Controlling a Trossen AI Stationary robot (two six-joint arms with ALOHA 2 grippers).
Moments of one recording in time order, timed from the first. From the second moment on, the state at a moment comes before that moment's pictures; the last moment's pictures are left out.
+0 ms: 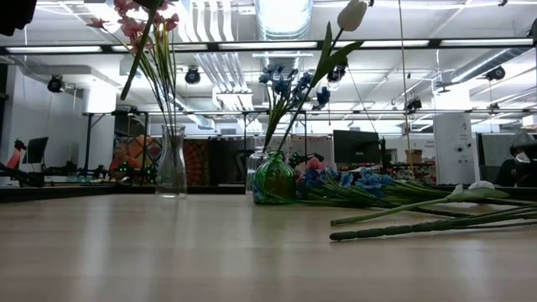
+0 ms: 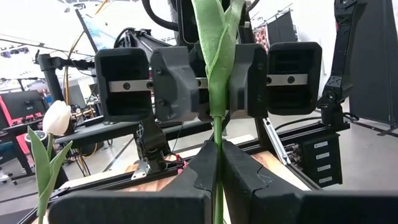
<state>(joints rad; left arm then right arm) -0.61 1.49 0.53 1.15 -0.49 0.30 0.48 1.84 1.29 0.56 0.54 -0.19</state>
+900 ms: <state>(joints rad) -0.61 1.49 0.53 1.12 -0.49 0.24 0.48 1.82 1.28 0.45 0.60 -0.15</state>
